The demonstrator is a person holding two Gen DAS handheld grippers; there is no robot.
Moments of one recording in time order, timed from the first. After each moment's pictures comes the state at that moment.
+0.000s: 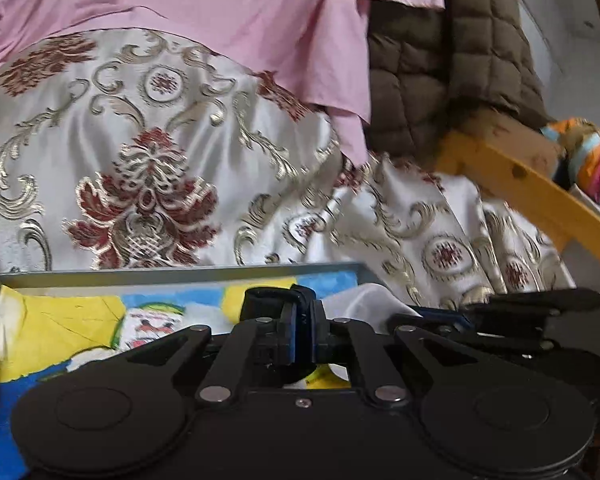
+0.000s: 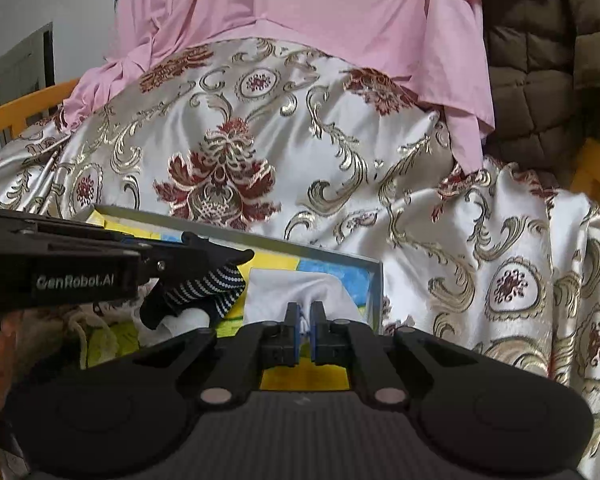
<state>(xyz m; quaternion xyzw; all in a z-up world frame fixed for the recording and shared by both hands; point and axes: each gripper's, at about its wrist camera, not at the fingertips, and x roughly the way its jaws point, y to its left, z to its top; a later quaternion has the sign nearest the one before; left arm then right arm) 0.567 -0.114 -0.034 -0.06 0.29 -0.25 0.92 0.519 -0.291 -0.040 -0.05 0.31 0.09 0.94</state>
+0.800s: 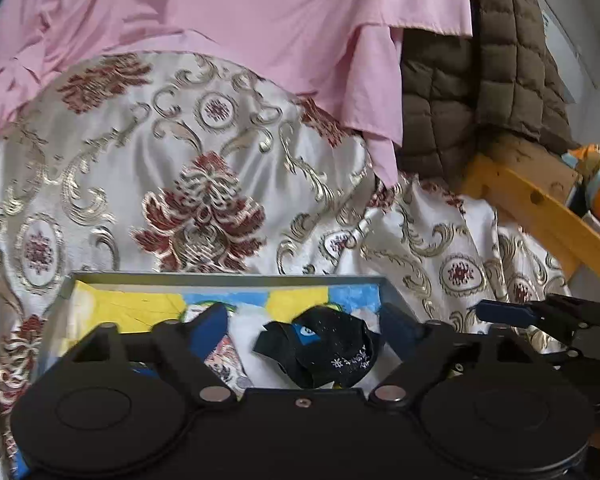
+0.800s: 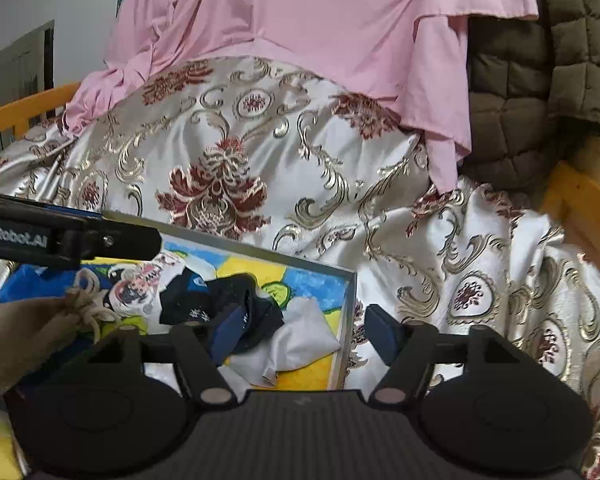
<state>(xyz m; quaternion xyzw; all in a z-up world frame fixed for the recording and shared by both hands) 0.527 -0.083 0.010 -0.07 0.29 -0.18 0.94 0.483 -0.296 -0.004 -0.07 0.29 0.07 0.95</state>
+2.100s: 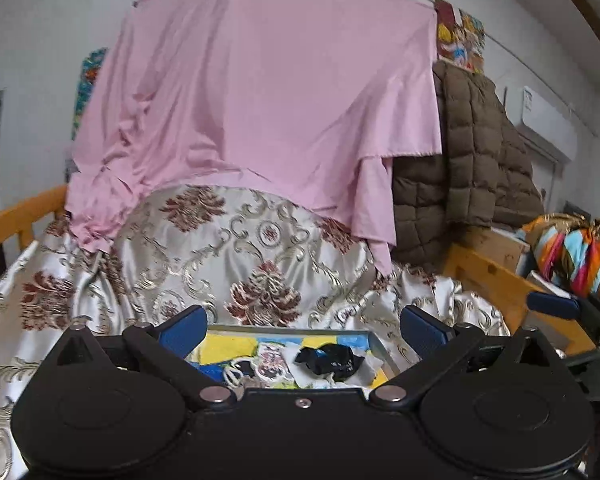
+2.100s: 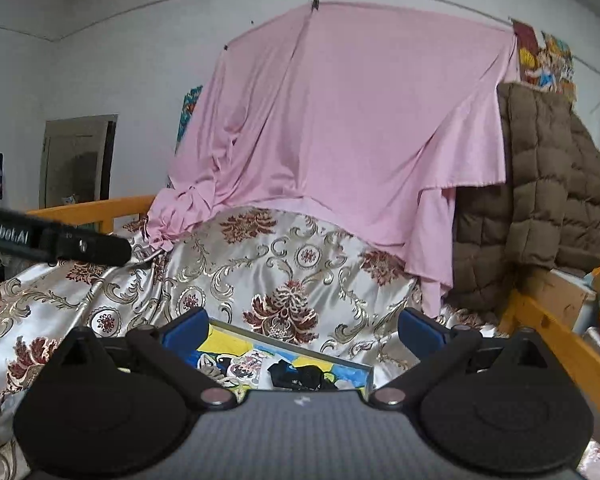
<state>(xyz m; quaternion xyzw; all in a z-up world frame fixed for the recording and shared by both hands) 0.280 -0.017 0.136 -0.06 0.15 -0.11 0.98 0.261 -0.251 0.117 -0.09 0.10 0.10 0.99</state>
